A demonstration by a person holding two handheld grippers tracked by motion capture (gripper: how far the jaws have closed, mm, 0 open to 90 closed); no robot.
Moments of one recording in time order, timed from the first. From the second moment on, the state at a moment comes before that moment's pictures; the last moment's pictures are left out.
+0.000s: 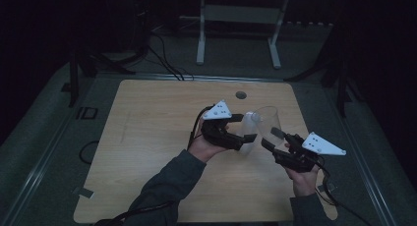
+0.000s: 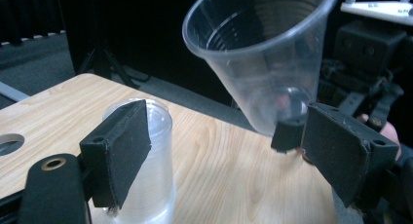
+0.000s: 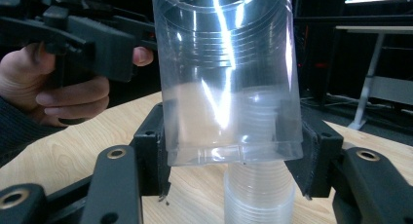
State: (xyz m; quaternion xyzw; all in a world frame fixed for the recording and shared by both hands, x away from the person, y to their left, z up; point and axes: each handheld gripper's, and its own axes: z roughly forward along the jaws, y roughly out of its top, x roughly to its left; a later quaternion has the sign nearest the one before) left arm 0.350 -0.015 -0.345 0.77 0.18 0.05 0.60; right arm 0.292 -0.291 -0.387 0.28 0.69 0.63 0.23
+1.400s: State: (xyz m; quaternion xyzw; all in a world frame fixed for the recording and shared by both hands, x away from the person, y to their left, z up) left arm 0.354 -0.037 -0.344 0.72 0.18 -0.01 0.67; right arm 0.295 -0.273 -0.393 0.25 0.70 0.64 0.19
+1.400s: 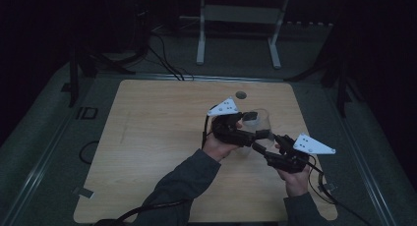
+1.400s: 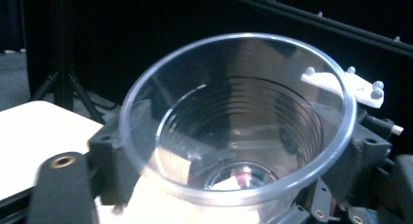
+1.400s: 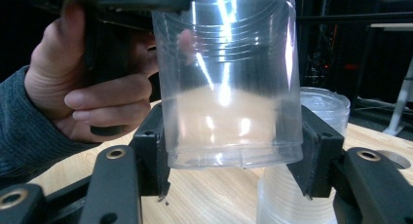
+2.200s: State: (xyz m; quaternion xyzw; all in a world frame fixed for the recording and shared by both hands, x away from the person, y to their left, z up) left arm 0.350 -0.038 -0.342 0.74 0.17 0.02 0.65; right arm 0.292 -0.284 -0.387 0.25 0.75 0.58 0.20
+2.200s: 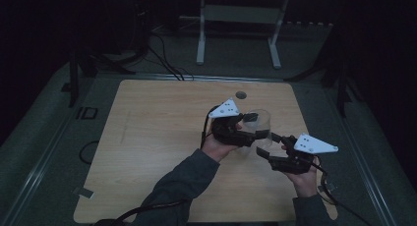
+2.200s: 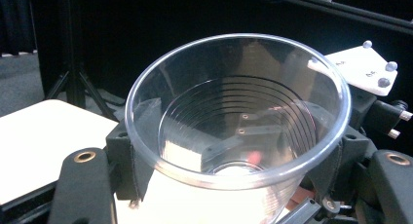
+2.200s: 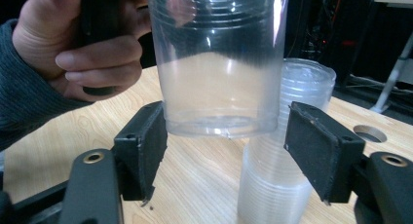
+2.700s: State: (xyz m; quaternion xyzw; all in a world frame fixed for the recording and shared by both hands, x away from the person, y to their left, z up) left arm 0.346 -0.040 -0.340 0.75 0.16 0.04 0.64; right arm 0.286 -0.293 -0.391 0.26 0.75 0.57 0.21
